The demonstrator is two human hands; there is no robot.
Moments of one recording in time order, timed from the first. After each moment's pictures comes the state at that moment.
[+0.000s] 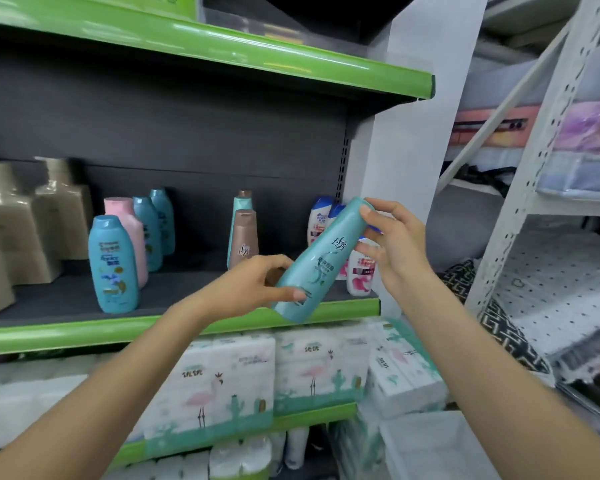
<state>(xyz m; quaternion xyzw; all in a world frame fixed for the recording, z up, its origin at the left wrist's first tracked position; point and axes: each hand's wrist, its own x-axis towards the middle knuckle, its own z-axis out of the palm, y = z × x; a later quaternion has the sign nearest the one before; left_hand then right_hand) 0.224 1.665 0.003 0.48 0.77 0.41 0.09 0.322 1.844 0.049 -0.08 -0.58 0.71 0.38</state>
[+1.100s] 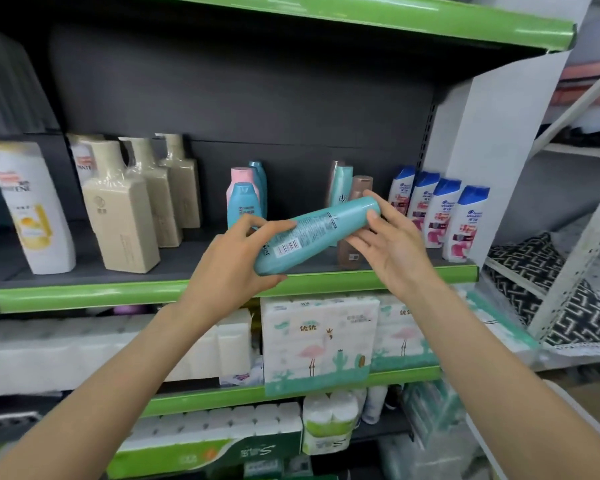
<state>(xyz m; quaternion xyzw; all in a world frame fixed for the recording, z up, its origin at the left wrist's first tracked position) 0.184 1.467 -0.037 0.42 0.83 0.26 -0.27 0.266 1.677 -0.011 0.03 -0.50 0.83 0.24</state>
